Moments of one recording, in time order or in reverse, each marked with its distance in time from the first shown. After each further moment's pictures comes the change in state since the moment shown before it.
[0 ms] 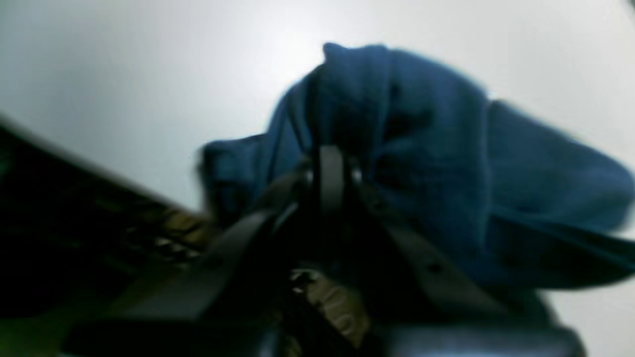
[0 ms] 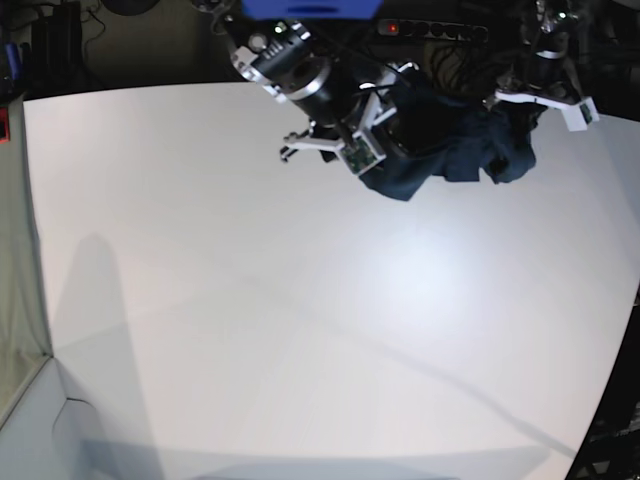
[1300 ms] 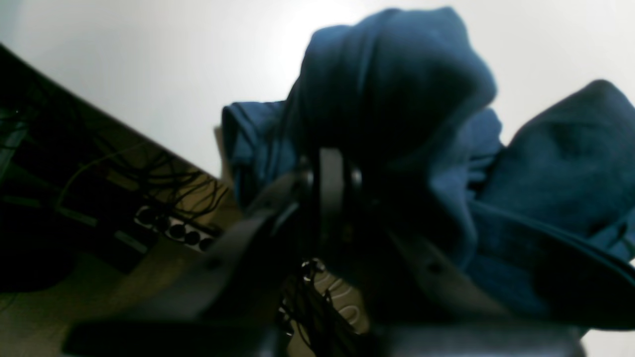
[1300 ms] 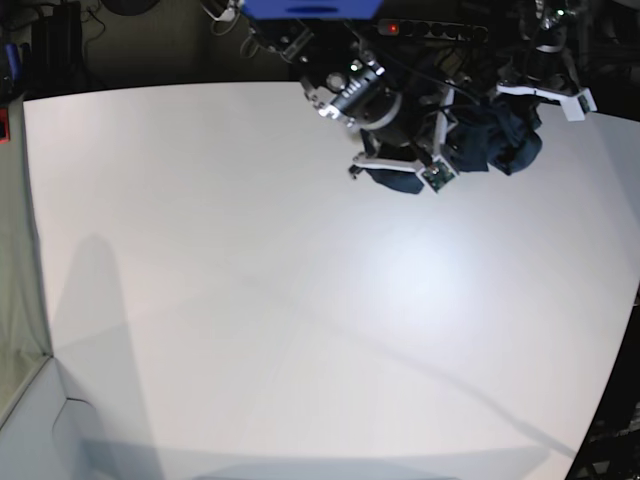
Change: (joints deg) left arm 0.0 0.2 -0.5 -3.8 -0.4 -0.2 -0.7; right arm 10.6 -9.7 -7.5 -14.2 0.2 0.0 -9.6
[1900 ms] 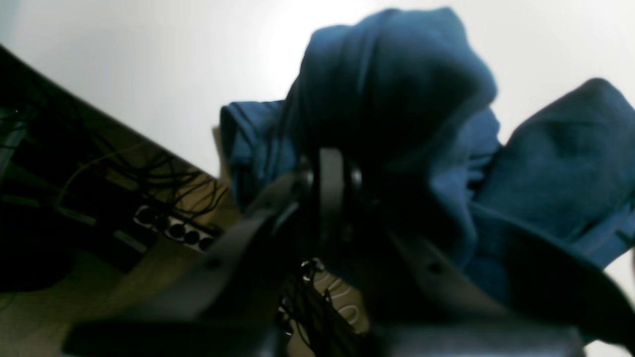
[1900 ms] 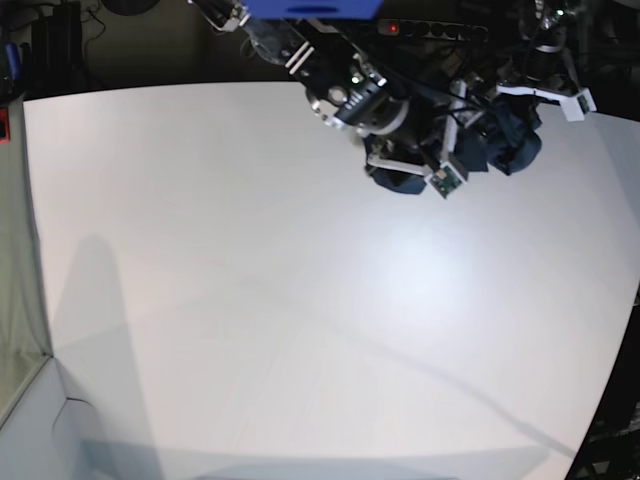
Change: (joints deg) left arm 0.0 0.1 0.2 0.2 0.0 0.0 0.1; right arm 3.1 -0.4 -0.4 -1.8 9.8 0.0 0.4
